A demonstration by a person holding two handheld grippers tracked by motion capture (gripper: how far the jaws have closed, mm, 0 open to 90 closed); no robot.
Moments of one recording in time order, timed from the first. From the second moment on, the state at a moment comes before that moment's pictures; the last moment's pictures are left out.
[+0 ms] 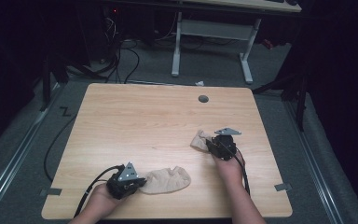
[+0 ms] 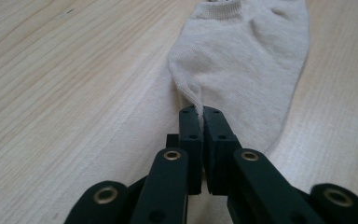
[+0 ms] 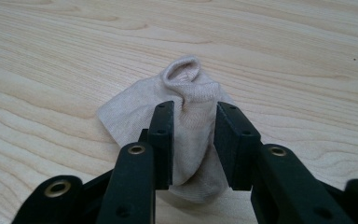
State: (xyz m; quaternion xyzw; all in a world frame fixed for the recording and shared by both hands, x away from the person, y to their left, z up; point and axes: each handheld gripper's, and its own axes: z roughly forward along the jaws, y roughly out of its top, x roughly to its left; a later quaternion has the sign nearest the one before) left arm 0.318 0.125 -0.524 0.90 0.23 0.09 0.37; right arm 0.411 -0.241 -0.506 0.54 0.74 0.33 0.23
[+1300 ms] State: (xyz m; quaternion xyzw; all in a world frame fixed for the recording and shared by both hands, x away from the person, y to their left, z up) left arm 0.339 0.181 -0.507 0.81 0.35 0.12 0.45; right arm 0.389 -0.214 -0.449 0.47 0.75 0.39 0.26
